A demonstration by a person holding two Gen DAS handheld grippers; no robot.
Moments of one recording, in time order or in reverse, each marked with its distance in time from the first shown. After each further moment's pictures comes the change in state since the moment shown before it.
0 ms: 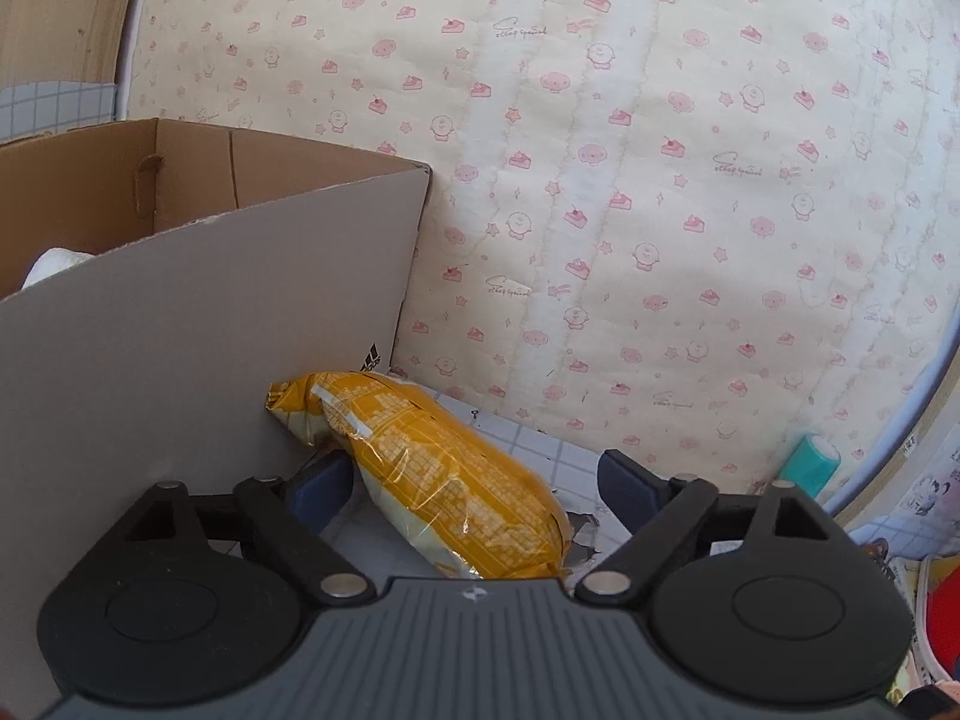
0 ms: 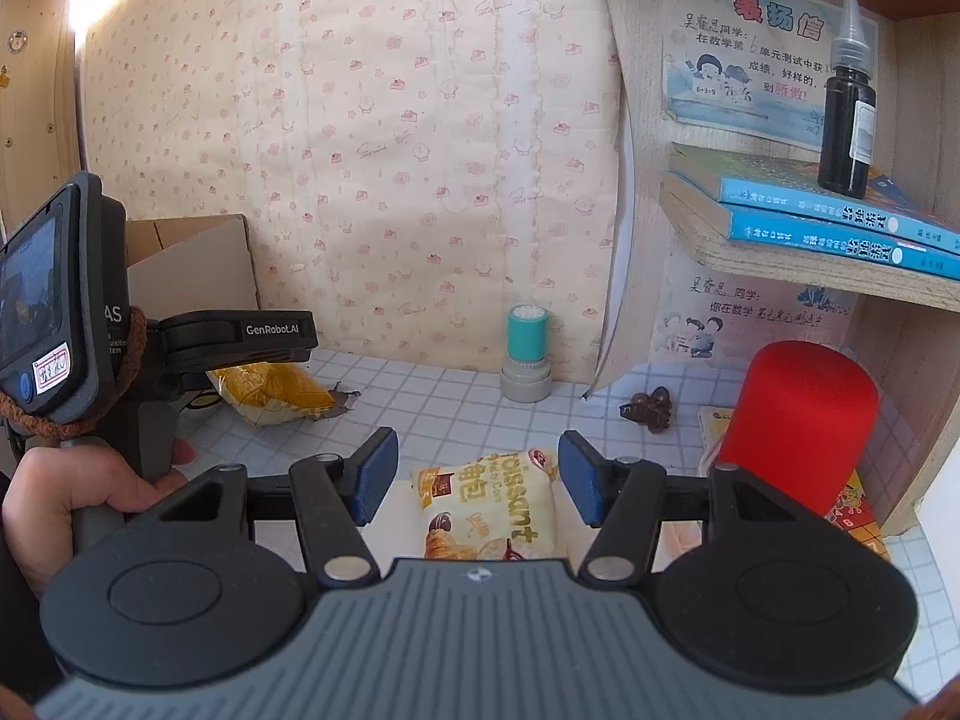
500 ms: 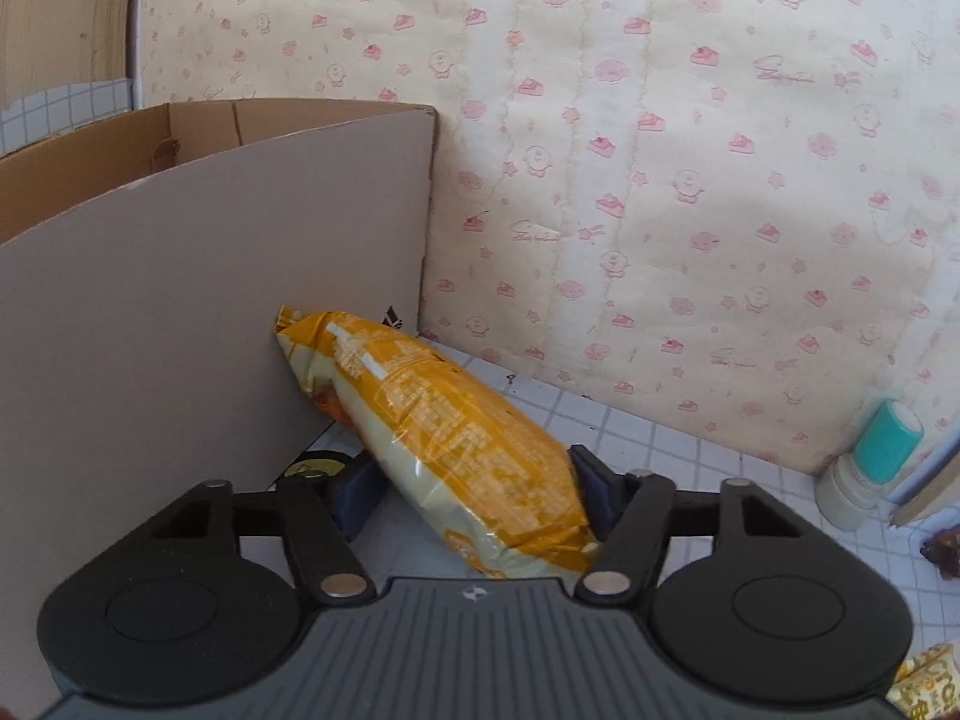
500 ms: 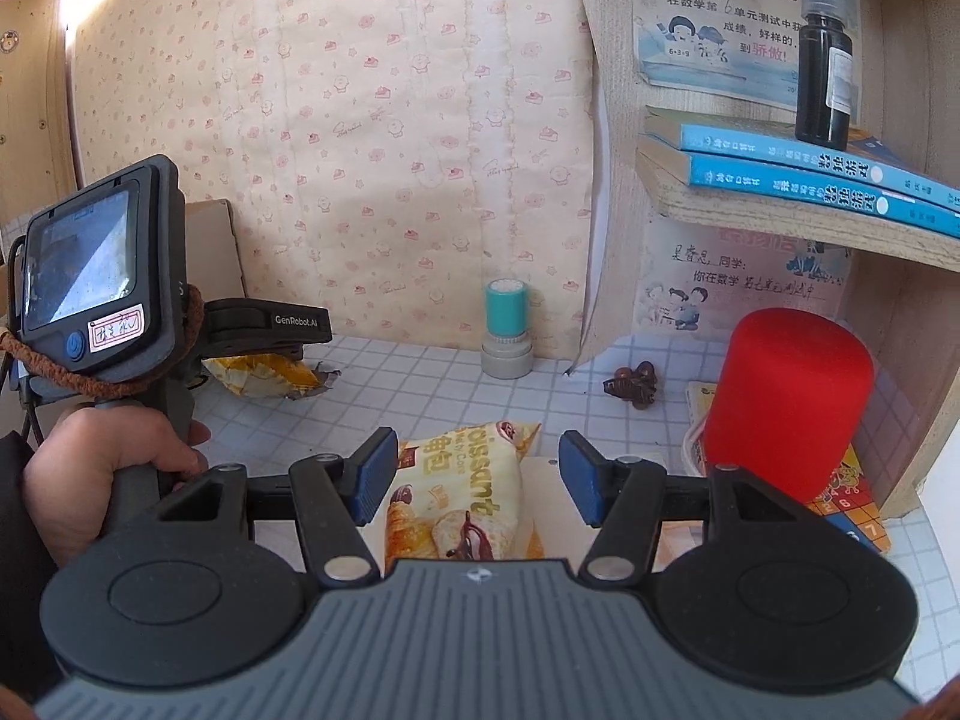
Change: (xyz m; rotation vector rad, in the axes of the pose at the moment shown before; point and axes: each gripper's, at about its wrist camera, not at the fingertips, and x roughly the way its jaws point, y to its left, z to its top) left arm 0.020 -0.017 -0.002 0.056 0.069 0.146; right arm 0.006 -0.019 -0.012 0.021 0.032 0.000
